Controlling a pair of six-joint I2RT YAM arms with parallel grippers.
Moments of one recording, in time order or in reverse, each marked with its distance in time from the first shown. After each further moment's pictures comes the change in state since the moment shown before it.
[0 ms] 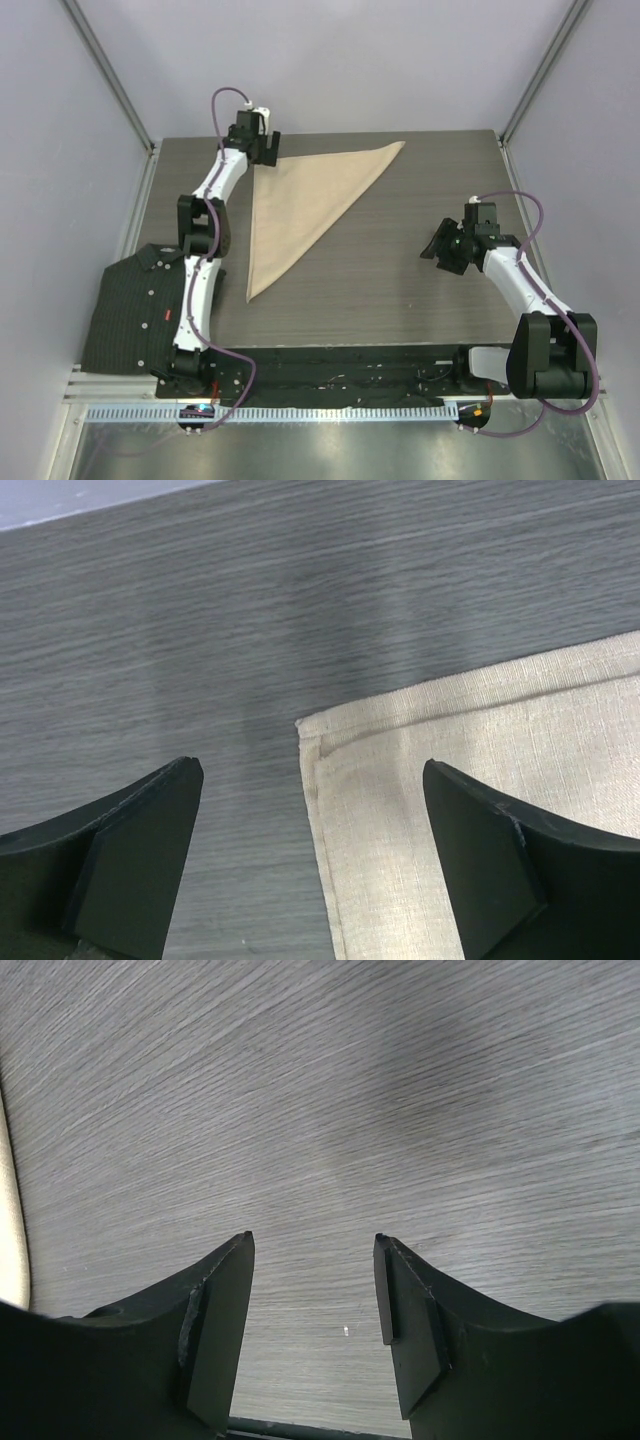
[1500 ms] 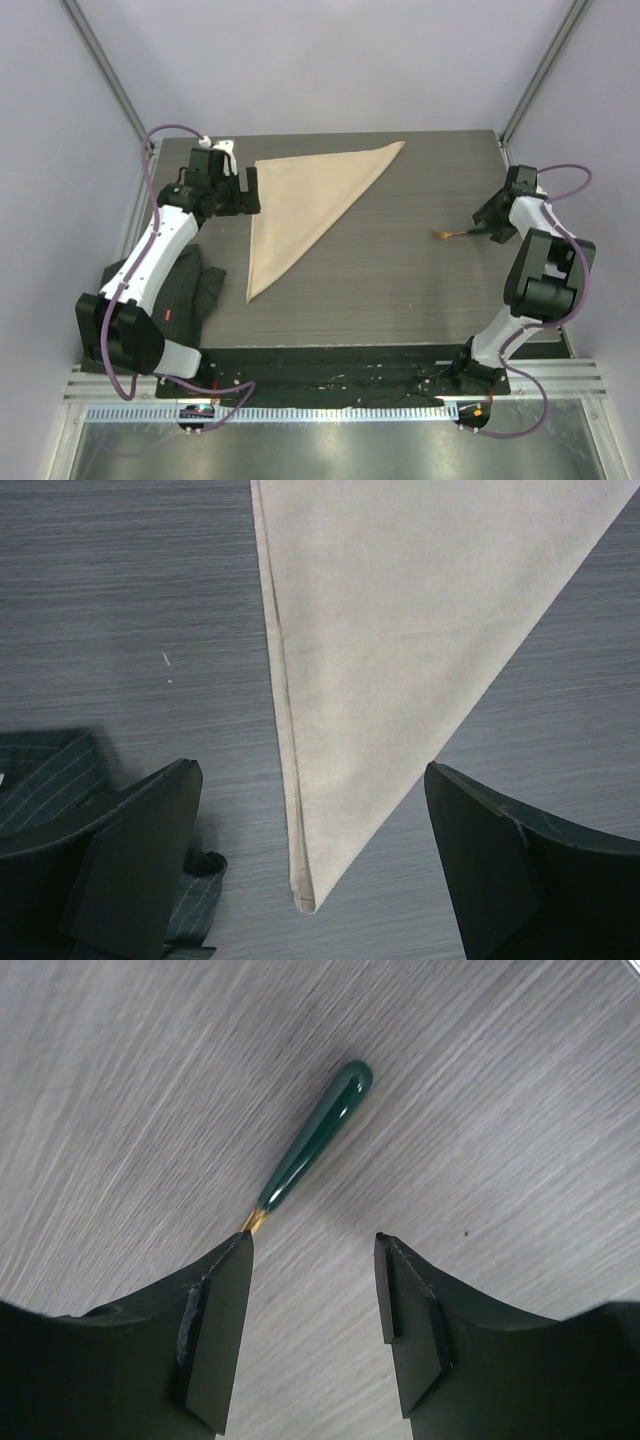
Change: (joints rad) left arm -0.068 -1.194 -1.104 -0.168 0.098 -0.296; right arm -0.288 0.439 0.397 0.013 0.284 0.031
